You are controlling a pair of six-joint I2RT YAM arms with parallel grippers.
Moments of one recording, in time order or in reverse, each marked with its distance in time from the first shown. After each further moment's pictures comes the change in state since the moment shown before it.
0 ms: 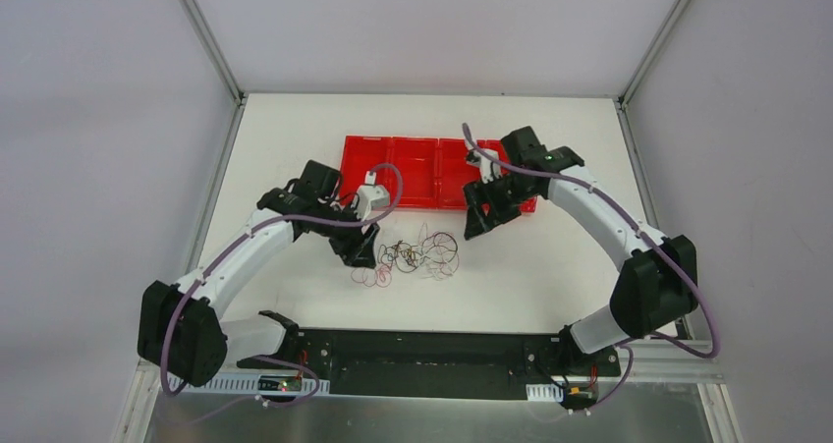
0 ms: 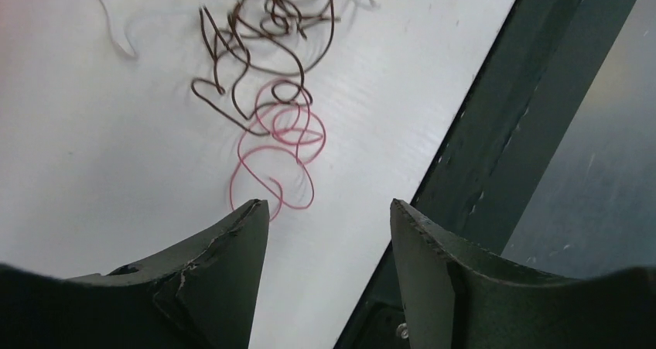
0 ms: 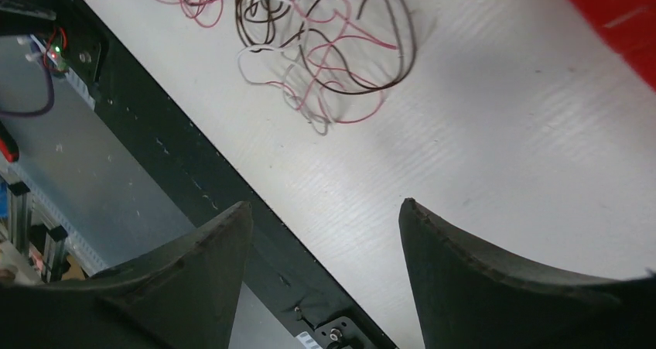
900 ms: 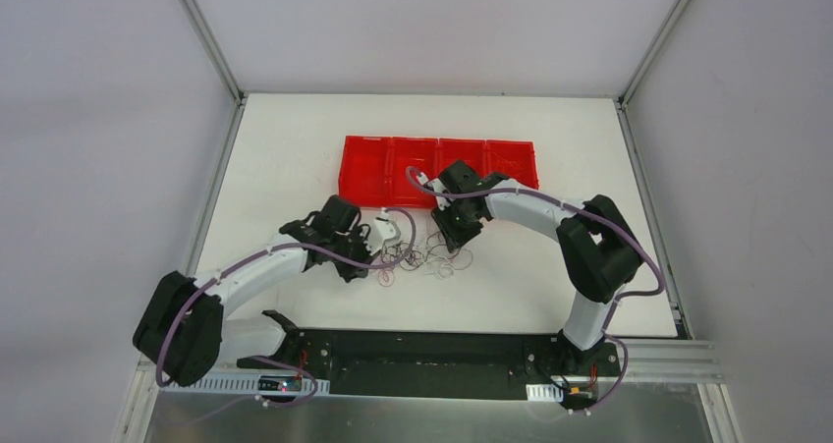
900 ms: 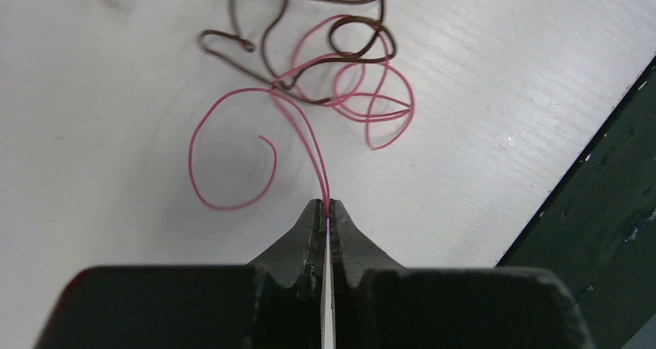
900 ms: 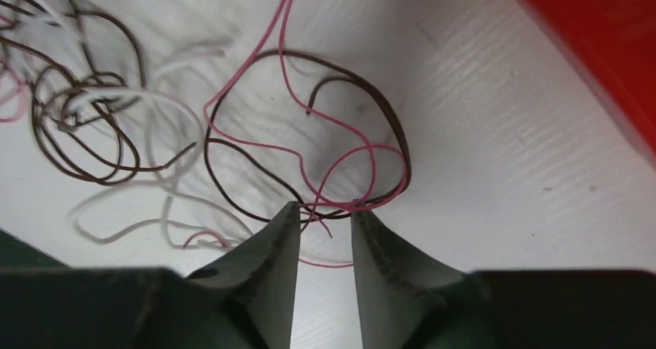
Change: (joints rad) left arm -0.180 -0.007 -0.315 0.267 -0.305 0.097; right arm 0.304 0.293 -0.064 0.314 0.359 0.130
